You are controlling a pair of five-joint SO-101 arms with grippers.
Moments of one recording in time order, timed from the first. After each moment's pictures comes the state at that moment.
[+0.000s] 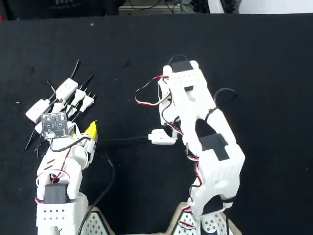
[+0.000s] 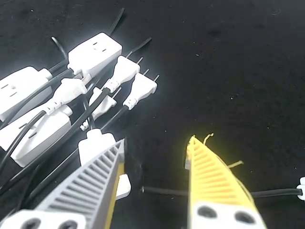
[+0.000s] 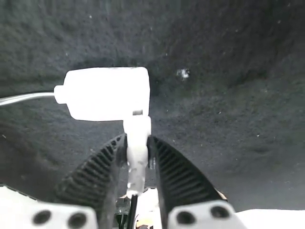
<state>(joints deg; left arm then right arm) -7.6 -103.2 93.8 47.0 3.9 -13.7 22.5 -3.9 99.5 -11.0</state>
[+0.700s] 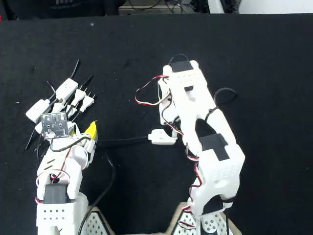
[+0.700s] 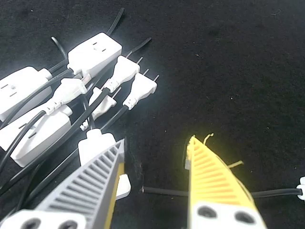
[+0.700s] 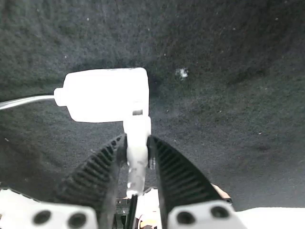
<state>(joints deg) -7.6 -103.2 93.8 47.0 3.9 -13.7 22.5 -4.0 99.5 -12.6</state>
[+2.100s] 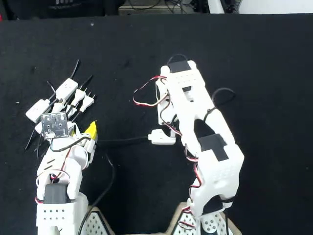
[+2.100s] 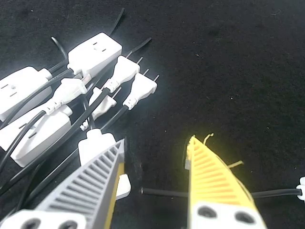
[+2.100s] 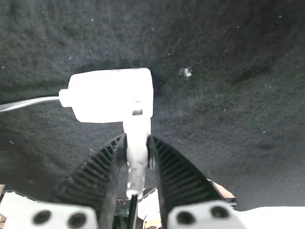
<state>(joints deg) -7.6 -103.2 93.8 47.0 3.9 -14.7 22.5 -4.0 99.5 -14.5</state>
